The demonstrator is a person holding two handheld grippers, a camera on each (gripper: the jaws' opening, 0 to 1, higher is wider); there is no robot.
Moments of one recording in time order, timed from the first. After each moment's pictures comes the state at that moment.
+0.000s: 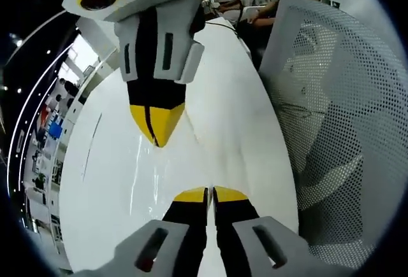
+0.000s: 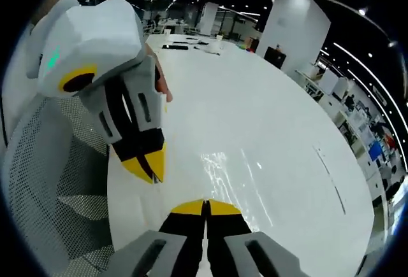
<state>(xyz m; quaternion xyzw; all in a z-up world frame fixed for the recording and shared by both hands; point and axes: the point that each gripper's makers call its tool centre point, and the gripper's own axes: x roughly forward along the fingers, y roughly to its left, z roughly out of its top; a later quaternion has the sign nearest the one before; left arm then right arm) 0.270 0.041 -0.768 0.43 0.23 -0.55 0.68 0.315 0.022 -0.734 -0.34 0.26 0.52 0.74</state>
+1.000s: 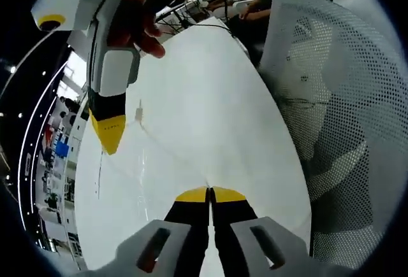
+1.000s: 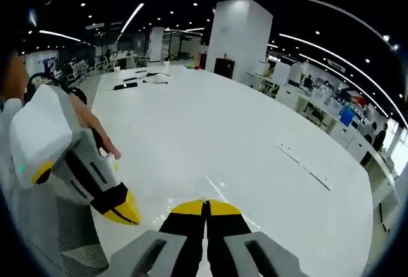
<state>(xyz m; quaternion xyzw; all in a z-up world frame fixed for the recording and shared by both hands) 0.280 0.029 -0.751 0.48 0.19 -0.55 0.66 0.359 0.015 -0.688 -0.21 0.26 0.42 0.84</state>
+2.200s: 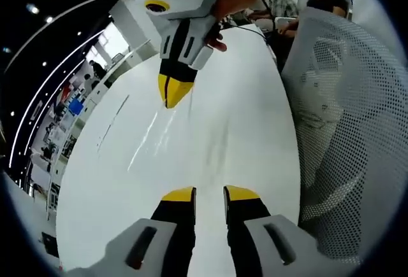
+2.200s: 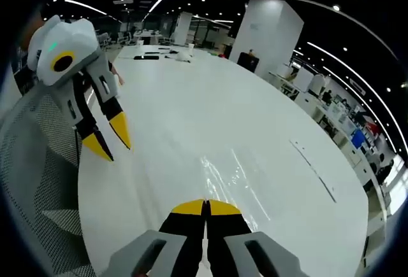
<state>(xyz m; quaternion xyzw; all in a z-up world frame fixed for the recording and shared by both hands) 0.276 0.086 -0.763 0.36 0.24 -0.48 0.76 0.354 0.006 -0.747 -0.31 0.25 0.47 0.79</state>
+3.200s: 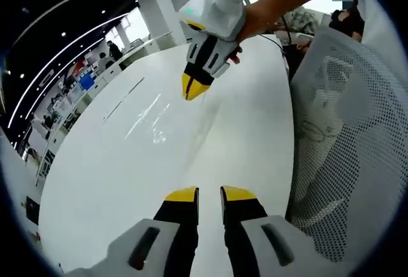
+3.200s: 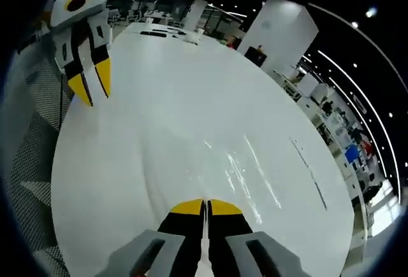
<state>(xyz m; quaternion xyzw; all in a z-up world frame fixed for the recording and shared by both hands) 0.269 0.118 -0.763 0.30 0.27 -0.44 0.80 0.371 -0.006 -0.780 -0.39 0.24 0.45 0.77</state>
